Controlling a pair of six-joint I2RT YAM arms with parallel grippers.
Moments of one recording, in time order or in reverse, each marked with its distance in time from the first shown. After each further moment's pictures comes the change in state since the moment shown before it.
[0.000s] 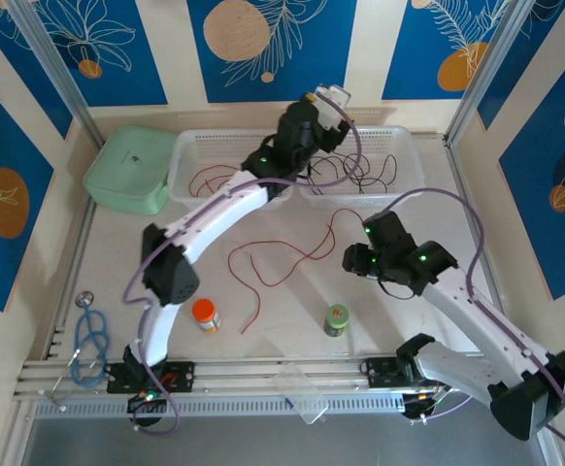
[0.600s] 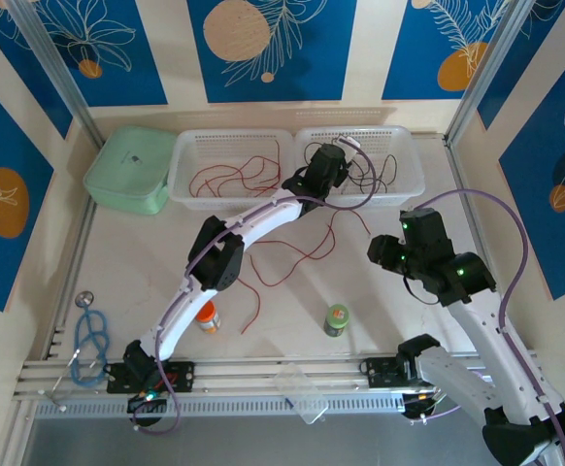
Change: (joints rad) left arm 0.005 0.521 0.204 0.067 -0.086 0.036; right arm -0.215 -0.183 0.081 -0.107 -0.002 -0.091
